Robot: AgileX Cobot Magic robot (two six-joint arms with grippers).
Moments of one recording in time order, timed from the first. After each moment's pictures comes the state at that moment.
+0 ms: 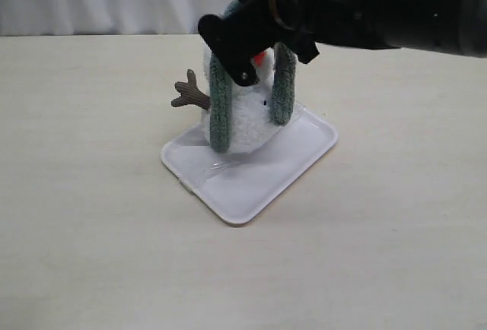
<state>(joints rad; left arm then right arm) -0.05 0.00 0.00 0.04 0.34 0.00 0.66 1.76 -1.33 -1.26 0.38 -0.63</state>
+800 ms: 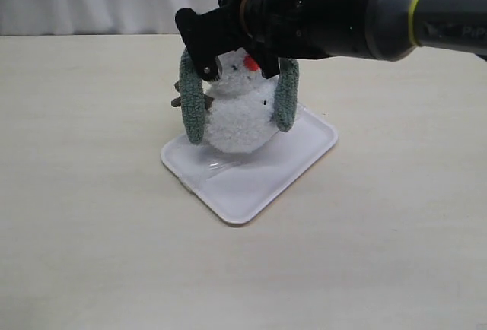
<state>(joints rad) -0.05 0.00 0.00 0.04 0.34 0.00 0.64 1.94 -1.45 -1.32 0.39 -0.30</state>
